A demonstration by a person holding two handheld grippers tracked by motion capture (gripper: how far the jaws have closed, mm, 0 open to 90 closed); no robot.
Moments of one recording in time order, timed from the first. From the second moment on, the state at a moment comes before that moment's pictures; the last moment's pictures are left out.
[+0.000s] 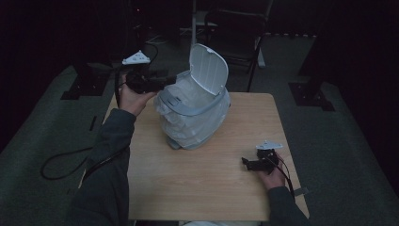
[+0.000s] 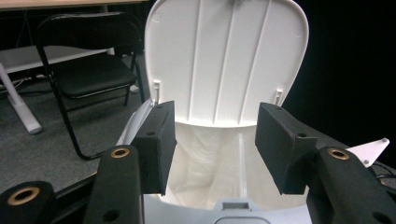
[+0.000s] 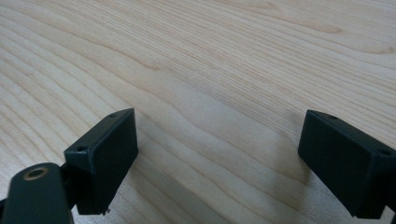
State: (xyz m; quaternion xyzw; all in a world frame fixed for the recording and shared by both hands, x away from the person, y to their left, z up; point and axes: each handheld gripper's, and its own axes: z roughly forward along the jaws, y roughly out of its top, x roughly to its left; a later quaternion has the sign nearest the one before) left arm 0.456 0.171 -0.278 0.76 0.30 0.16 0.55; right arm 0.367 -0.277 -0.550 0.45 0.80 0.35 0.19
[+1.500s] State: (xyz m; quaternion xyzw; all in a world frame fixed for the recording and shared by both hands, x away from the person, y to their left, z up) left arm 0.485 0.094 -0.251 0.71 0.30 0.23 0.59; right arm 0.366 -0.277 -0.550 0.45 0.80 0.34 0.19
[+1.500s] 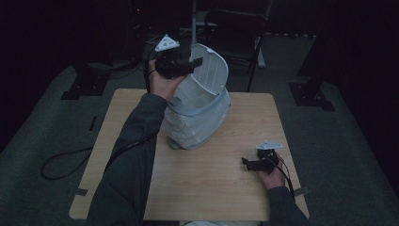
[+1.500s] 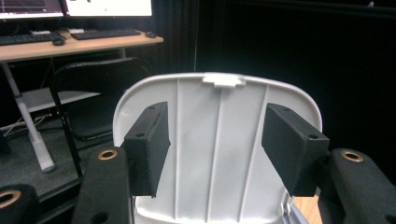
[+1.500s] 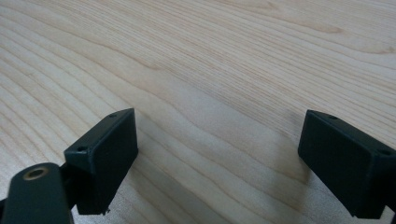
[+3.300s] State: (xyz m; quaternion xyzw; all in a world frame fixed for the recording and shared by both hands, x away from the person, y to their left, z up) left arm 0.460 0.120 -0.292 0.73 0.35 0.24 0.53; right arm 0.366 -0.277 -0.550 0.45 0.80 0.34 0.19
